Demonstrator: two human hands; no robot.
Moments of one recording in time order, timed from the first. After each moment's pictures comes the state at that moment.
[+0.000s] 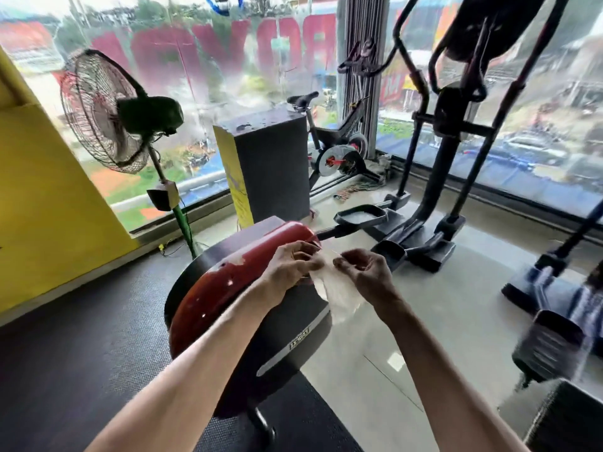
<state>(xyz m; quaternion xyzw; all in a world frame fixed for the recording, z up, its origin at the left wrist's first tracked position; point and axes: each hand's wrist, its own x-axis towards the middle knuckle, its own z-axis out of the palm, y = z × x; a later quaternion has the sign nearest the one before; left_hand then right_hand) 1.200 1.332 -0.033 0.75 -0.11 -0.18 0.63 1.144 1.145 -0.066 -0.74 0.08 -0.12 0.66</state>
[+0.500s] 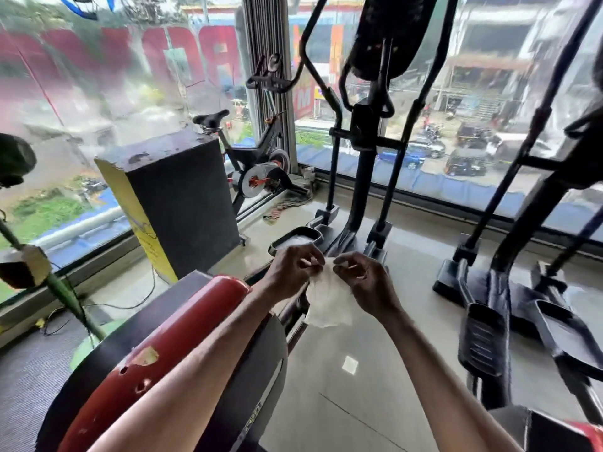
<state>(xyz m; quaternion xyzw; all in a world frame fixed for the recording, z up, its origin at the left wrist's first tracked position) 1.394 1.155 -0.039 0.78 -0.38 -0.12 0.48 1.270 0.999 -0.062 -0.82 0.14 -0.26 0.49</state>
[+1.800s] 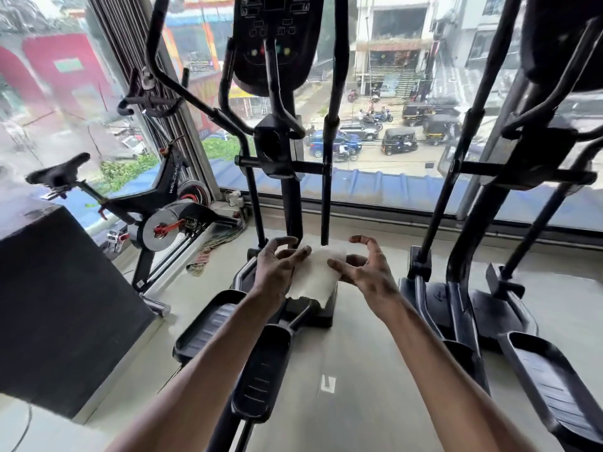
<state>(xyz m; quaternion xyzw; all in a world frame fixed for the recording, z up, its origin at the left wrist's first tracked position) 1.614 0.686 -0.033 0.60 -0.17 -0.31 0.72 1.477 0.557 -0.053 -0.56 0.29 -0.28 0.72</state>
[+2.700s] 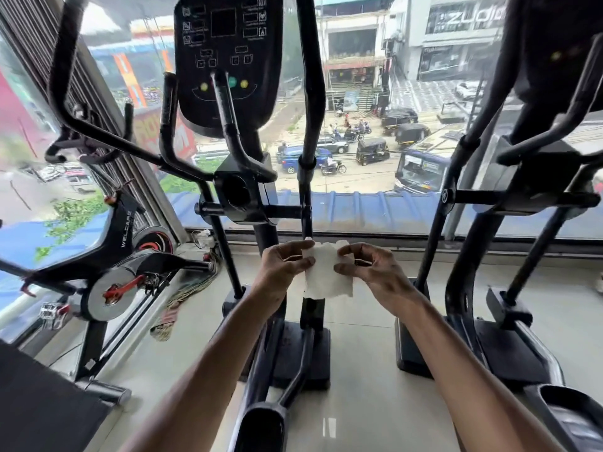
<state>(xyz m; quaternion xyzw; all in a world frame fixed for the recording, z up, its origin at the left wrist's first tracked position) 1.785 0.462 -0.016 0.59 -0.30 -0.36 0.66 1.612 0.337 -0.042 -0.62 0.24 -0.30 0.69</state>
